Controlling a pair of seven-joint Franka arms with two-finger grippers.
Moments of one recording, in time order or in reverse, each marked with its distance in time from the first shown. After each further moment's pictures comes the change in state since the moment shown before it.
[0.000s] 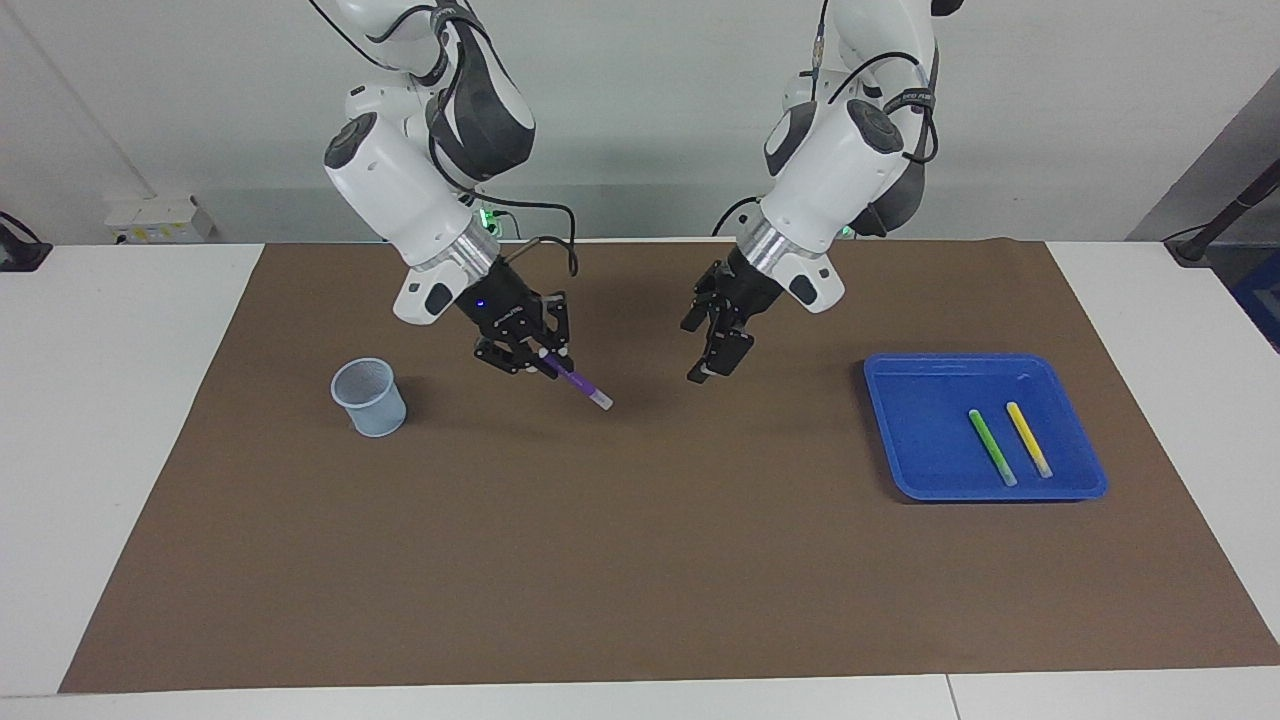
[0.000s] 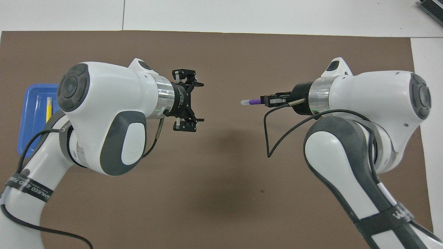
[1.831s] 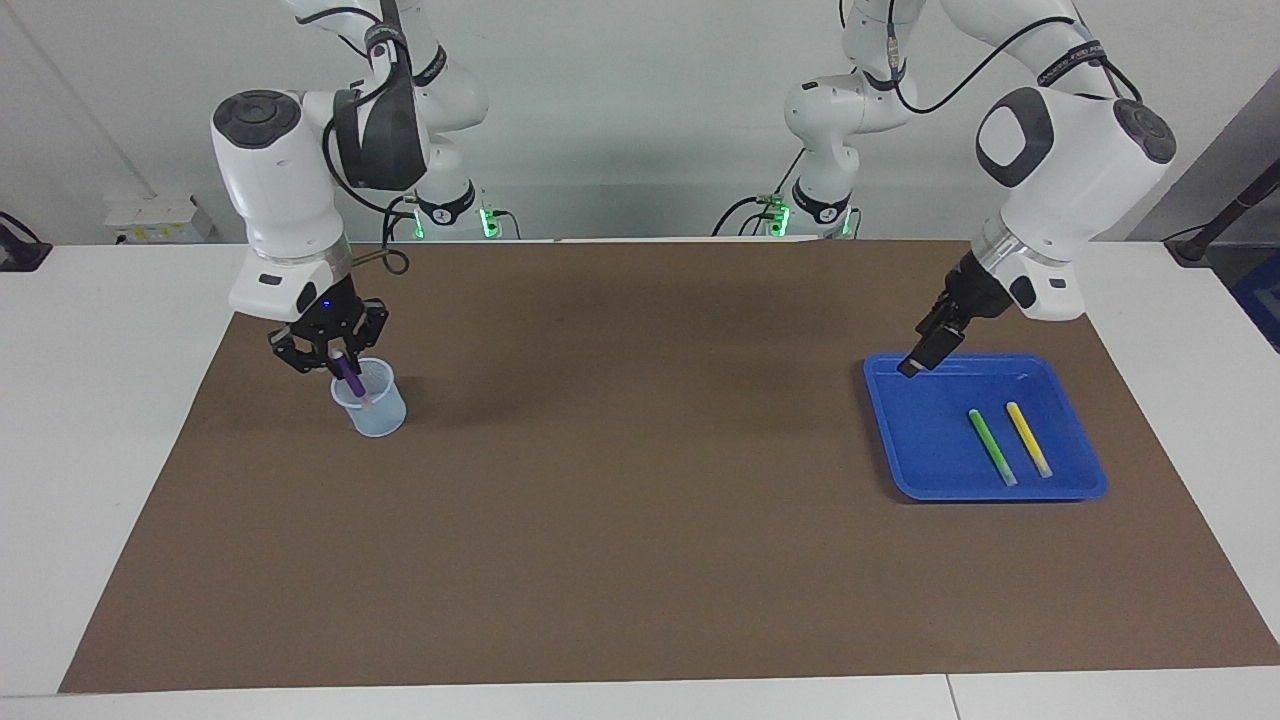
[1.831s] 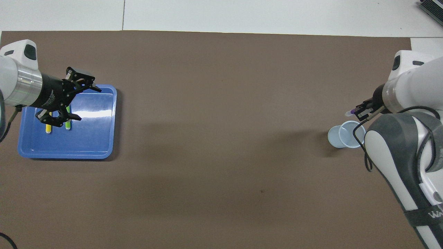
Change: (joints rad) left arm 0.435 -0.075 0.013 0.002 0.201 -0.381 0.970; right arm -0.232 -0.049 -0.009 0.038 -0.652 -0.317 -0.303
